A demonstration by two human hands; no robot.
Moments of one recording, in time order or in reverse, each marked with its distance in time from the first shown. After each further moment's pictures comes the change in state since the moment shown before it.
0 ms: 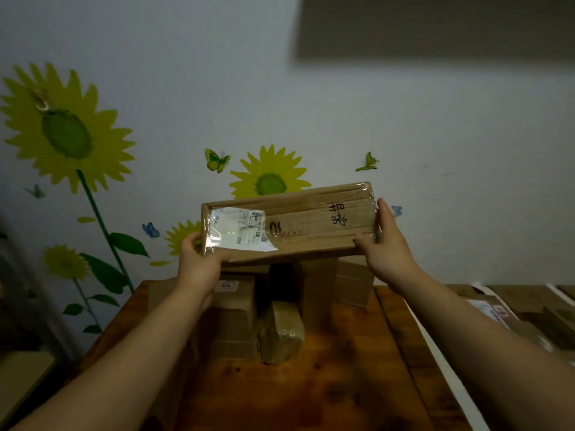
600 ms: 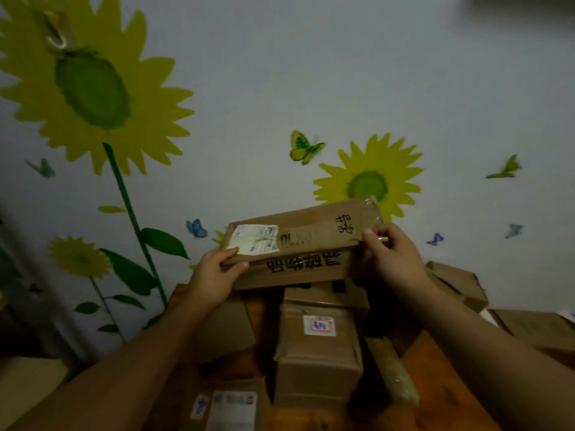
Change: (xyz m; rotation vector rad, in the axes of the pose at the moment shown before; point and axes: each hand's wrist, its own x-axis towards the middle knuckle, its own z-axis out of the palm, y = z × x) left_hand 0.244 -0.079 -0.132 0.605 -0.226 0.138; right_hand 0.113 -0.028 0.257 0.012 0.053 0.186
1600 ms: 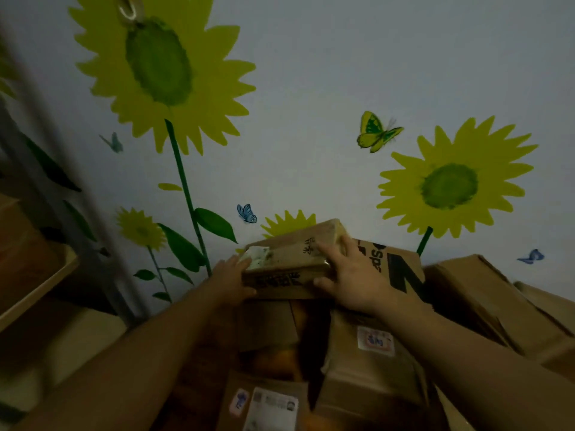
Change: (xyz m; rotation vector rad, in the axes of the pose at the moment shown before) left_hand 0.036 -0.087 -0.022 0.642 -0.400 -0.206; right_hand 0.012 0.016 0.133 -0.744 -0.644 -0.367
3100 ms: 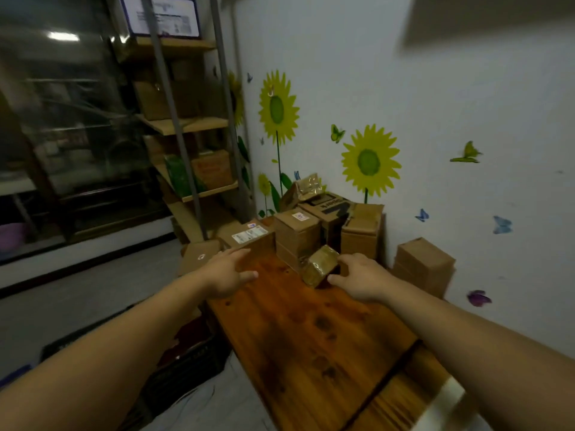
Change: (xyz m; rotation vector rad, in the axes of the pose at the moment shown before) left_hand -0.512 0.473 0.213 -0.206 0.374 -0.583; right_hand -0.417 0.313 -0.151 -0.014 -0.315 -0.509
